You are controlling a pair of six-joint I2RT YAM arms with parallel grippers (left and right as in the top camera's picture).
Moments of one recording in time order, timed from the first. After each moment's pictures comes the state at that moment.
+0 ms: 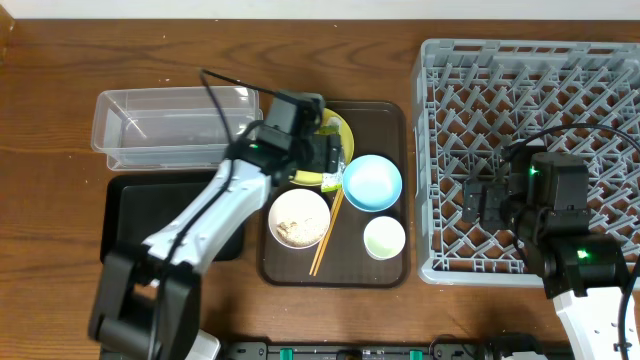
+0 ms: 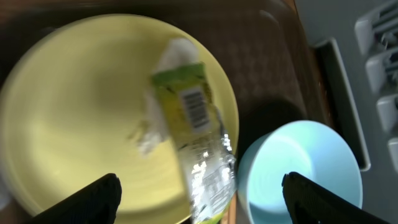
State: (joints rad) left arm -0.43 1.67 1.12 -0.39 0.15 -0.30; right arm 0.07 0.97 0.88 -0.79 -0.01 0.10
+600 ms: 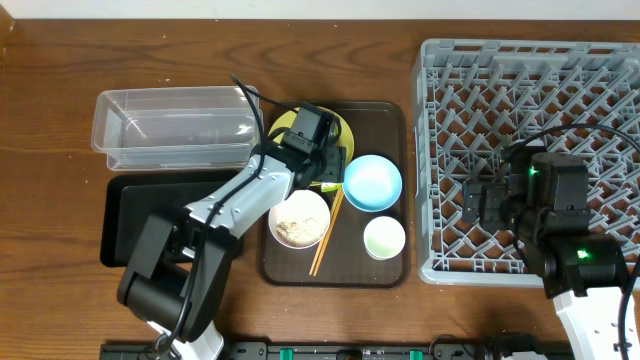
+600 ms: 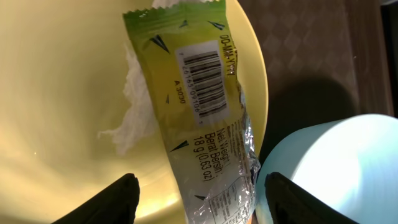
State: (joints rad) left arm -0.49 1.82 1.12 -0.35 0.10 -0.38; right arm 0.07 0.97 0.88 -0.80 -0.01 0.10
